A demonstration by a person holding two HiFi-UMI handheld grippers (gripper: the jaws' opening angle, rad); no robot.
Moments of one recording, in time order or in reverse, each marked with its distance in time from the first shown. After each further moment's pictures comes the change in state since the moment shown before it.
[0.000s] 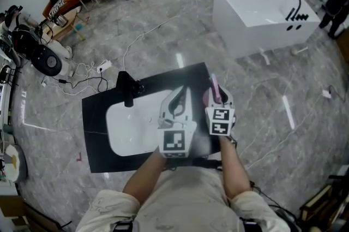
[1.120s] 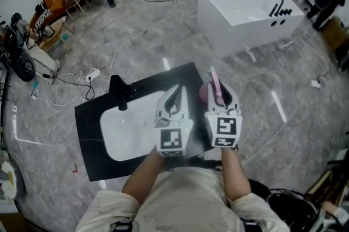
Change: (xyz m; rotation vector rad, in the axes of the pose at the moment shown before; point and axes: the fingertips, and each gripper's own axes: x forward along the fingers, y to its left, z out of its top) left arm -0.009 -0.005 0.008 -0.035 -0.039 -0.066; right arm -0.097 0.003 0.102 -0.033 -0.233 -0.074
